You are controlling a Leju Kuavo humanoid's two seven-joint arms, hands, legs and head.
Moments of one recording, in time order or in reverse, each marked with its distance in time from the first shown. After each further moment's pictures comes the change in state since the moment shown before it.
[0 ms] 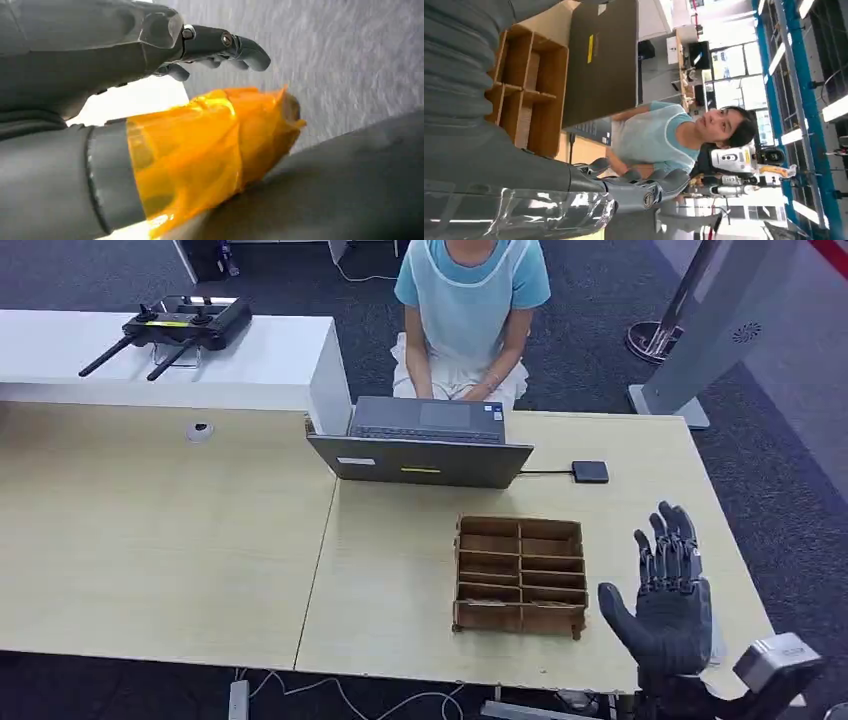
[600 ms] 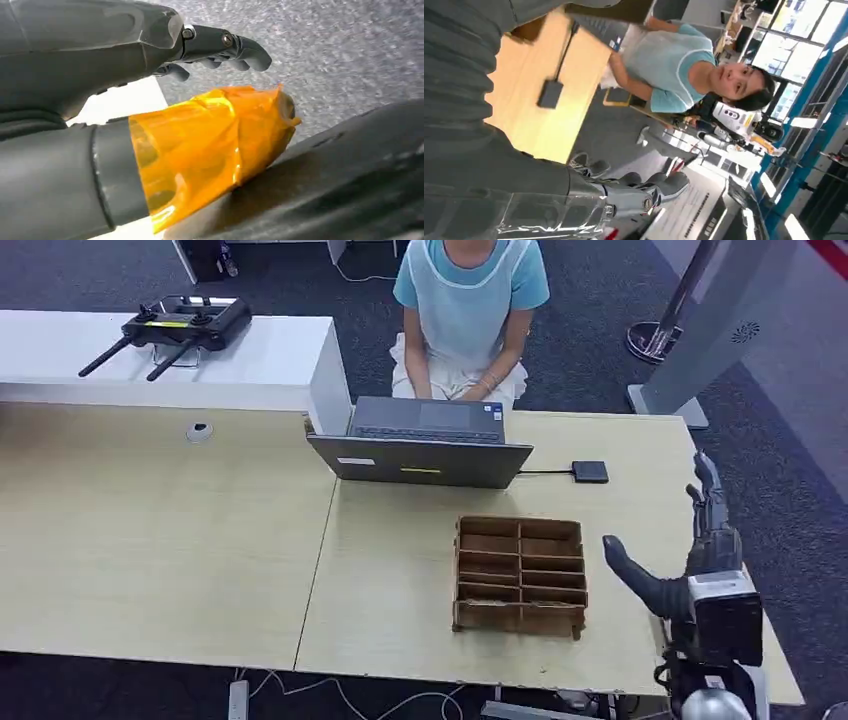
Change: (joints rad) left arm 0.002 0.018 0.141 0.000 -0.100 -0.056 -0.099; right arm -0.208 -0.223 0.027 0.035 0.402 -0.199 0.169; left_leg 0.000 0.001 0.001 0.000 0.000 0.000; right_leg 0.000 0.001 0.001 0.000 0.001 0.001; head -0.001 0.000
